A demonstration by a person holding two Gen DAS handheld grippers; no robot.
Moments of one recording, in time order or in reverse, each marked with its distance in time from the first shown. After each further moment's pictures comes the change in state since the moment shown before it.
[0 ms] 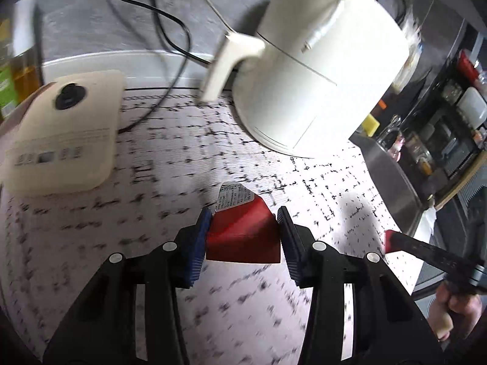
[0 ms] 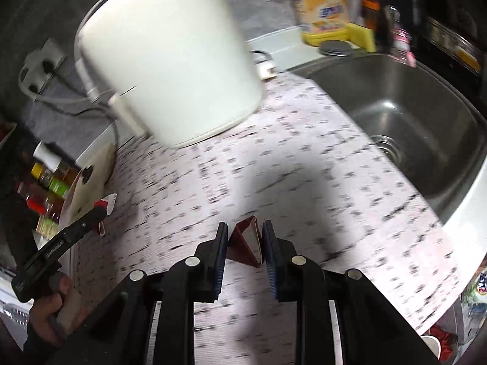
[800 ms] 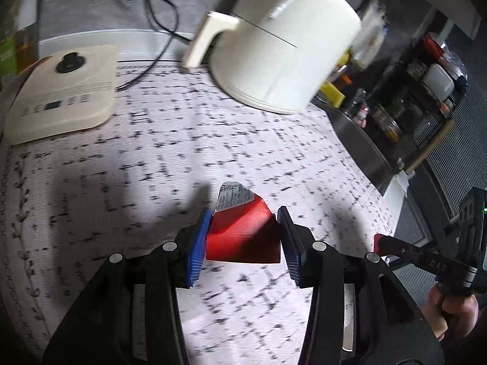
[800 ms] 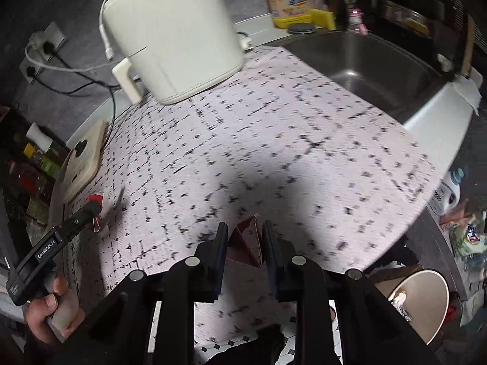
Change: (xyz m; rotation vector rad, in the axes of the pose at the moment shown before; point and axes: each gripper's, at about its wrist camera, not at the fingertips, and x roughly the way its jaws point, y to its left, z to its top) left arm -0.025 -0.002 -0.059 0.065 0.064 -0.153; right arm -0.055 0.013 -0.099 0.099 0.000 -0.140
